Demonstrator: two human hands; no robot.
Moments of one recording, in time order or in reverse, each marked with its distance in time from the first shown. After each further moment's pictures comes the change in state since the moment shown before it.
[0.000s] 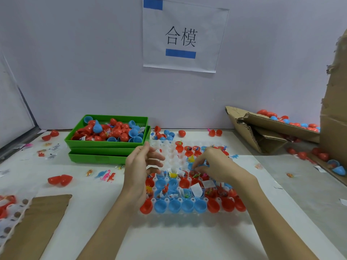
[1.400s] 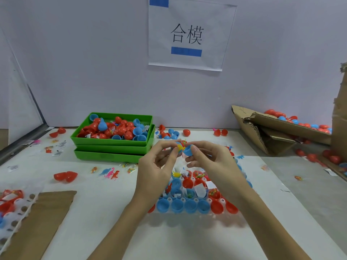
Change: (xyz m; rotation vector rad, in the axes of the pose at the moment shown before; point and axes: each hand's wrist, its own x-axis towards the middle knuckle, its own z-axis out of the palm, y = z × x) left_hand -0.016 -0.009 0.014 0.256 -0.173 0.497; right_hand -0.039 -0.060 -0.002 1.051 0.338 -0.044
